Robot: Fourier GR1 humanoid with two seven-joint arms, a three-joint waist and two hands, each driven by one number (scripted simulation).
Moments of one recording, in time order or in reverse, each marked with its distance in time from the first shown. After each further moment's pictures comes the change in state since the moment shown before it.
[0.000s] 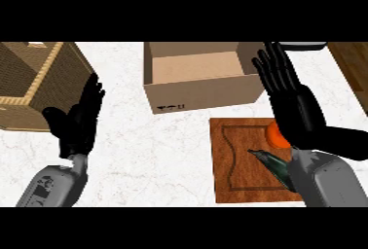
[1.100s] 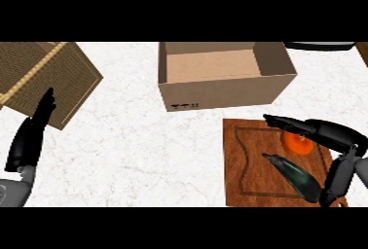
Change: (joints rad) left arm 0.107 0.274 0.056 0.144 -0.139 -0.089 -0.085; right arm 0.024 -0.507 0.187 0.413 0.107 0.850 -0.382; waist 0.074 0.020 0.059
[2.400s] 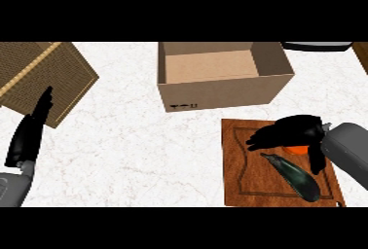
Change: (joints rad) left arm -0.038 -0.013 0.033 0.085 -0.021 -0.035 -0.018; right arm -0.396 -0.030 0.608 0.292 0.730 -0.341 -0.405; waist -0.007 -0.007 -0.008
